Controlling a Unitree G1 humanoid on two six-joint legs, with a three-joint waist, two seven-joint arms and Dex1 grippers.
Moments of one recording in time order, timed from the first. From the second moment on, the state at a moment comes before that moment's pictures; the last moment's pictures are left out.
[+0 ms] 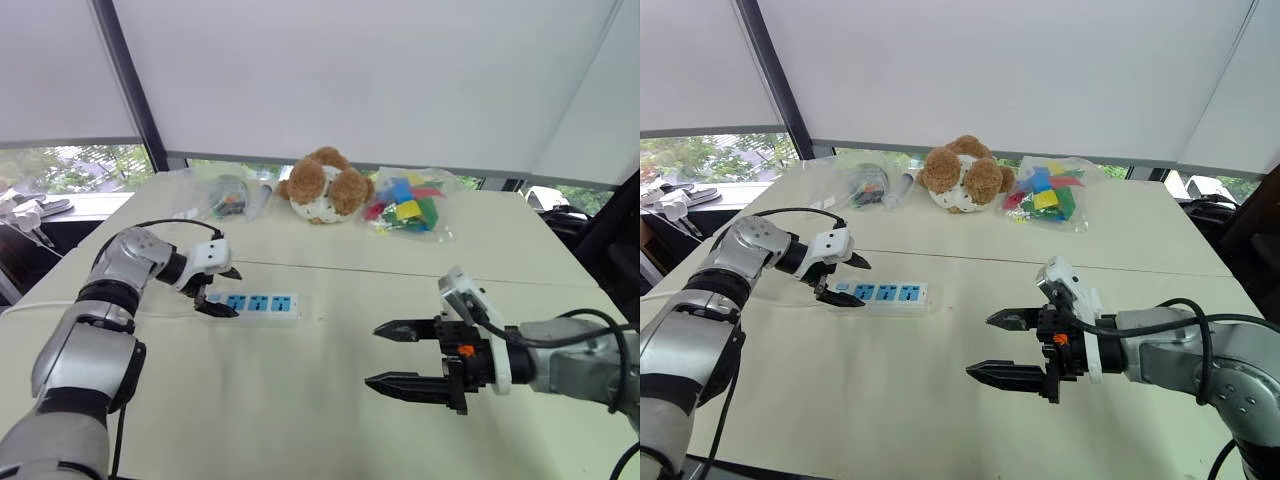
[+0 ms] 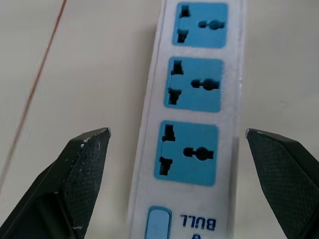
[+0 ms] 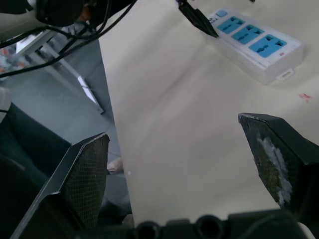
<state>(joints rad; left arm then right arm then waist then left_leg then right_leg) -1.19 0.67 -0.26 1.30 0.13 -0.34 -1.44 -0.30 -0.95 -0.23 -0.71 1.34 1.13 0.54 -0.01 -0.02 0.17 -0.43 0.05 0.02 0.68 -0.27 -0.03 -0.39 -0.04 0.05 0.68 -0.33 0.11</state>
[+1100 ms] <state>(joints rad) -1.03 0.70 -0.13 1.29 0.16 -0.32 -1.43 -0.20 -1.05 -0.25 -0.69 1.40 1.06 0.47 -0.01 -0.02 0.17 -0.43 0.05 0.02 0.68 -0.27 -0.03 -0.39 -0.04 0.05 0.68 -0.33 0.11</state>
